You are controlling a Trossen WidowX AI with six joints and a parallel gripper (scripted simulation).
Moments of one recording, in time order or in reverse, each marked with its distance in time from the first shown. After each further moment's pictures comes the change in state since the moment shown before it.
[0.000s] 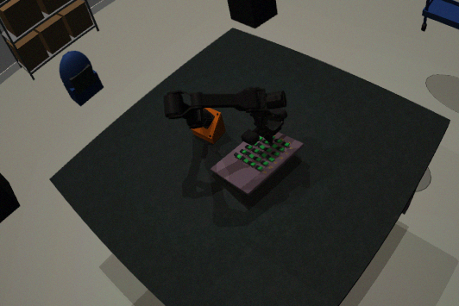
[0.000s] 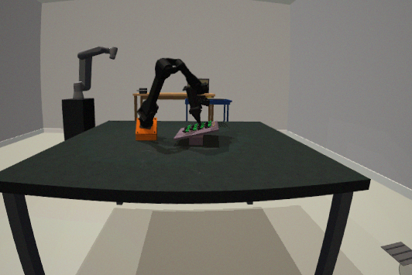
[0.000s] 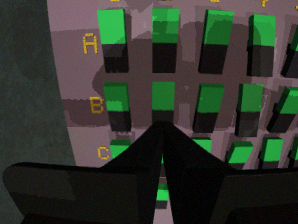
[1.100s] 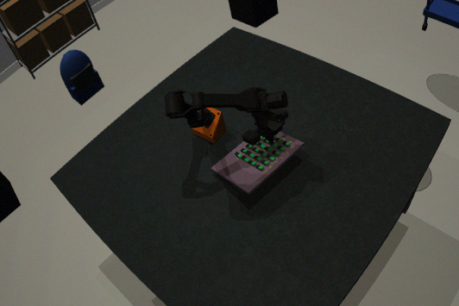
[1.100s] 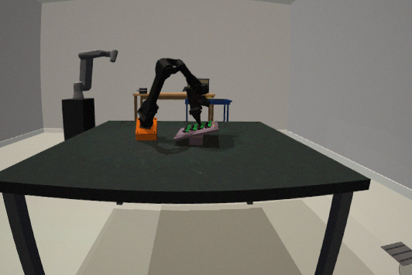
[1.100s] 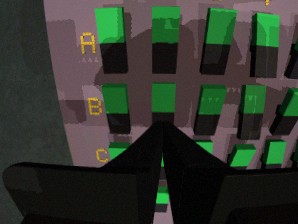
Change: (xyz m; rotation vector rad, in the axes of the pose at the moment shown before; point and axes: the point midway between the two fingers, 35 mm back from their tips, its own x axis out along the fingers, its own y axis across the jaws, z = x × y) arm 0.004 0.000 0.000 -0.001 0.000 0.000
